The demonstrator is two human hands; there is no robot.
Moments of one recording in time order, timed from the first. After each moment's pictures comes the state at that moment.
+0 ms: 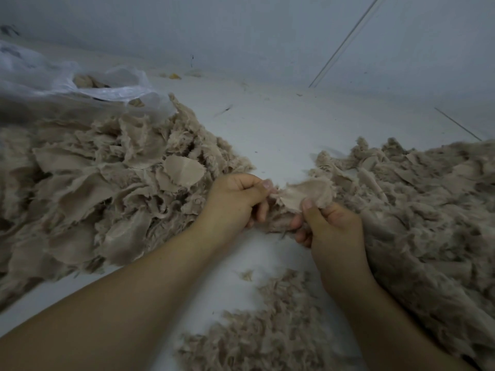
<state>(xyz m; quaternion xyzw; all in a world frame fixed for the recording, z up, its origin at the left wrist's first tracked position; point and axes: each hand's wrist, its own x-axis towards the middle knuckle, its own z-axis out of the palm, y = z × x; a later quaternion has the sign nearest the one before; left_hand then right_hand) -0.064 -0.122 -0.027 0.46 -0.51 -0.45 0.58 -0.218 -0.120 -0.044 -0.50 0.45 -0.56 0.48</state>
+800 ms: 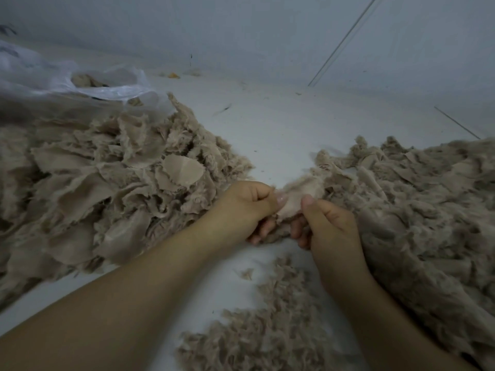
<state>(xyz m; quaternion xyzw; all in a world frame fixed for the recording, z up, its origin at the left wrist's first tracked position) -0.063 -0.119 -0.030 0.43 -0.57 -0.52 0.46 -0.219 -0.117 -0.042 -0.55 0.43 -0.54 0.46</state>
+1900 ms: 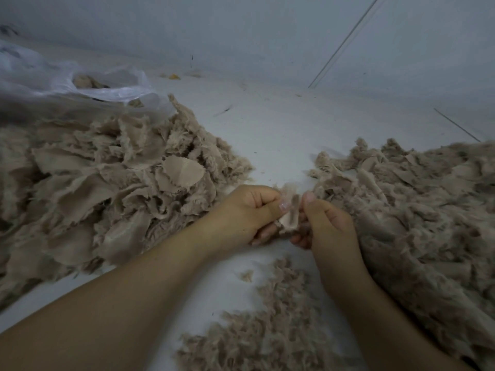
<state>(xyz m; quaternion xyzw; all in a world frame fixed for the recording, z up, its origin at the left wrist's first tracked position) -0.063 -0.116 -0.026 0.38 -0.63 -0.51 0.44 -0.218 -0.117 -0.040 -0.54 0.44 -0.54 0.48</state>
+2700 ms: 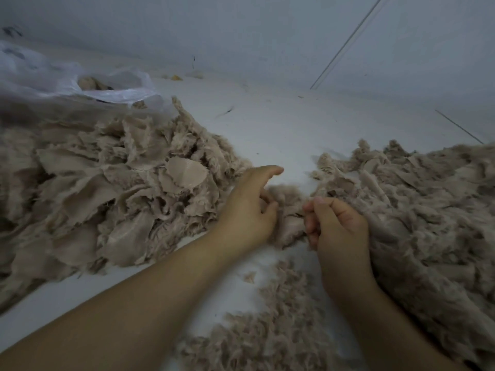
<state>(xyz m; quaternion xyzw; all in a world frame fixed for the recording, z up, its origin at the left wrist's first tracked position) -0.074 -0.133 -0.047 0.54 -0.66 -0.18 0.48 -0.217 -0.120 -0.043 -0.49 0.45 -0.60 0.45</state>
